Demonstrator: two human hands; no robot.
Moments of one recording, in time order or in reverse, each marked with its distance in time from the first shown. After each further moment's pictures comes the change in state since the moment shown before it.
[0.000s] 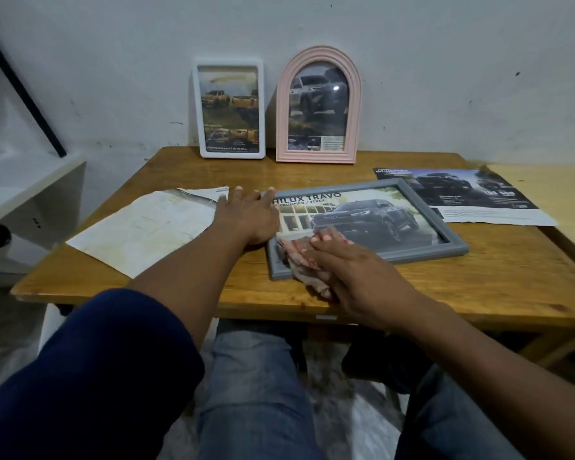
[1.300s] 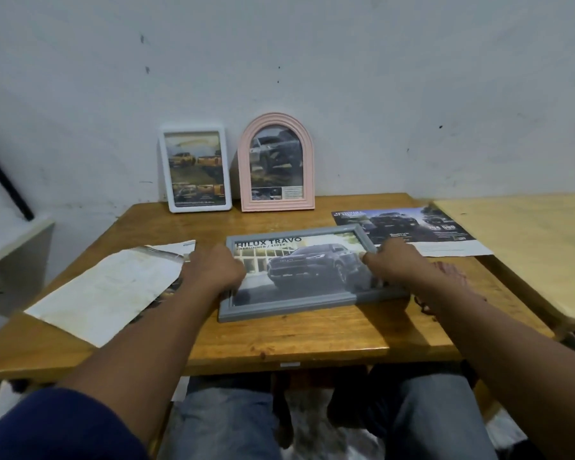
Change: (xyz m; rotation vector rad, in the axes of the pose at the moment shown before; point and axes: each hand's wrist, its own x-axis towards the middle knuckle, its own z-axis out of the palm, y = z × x) left_hand -0.019 0.023 -0.015 -0.225 0.156 -0.271; right_hand 0.005 0.109 -0.075 0.195 0.076 0.875
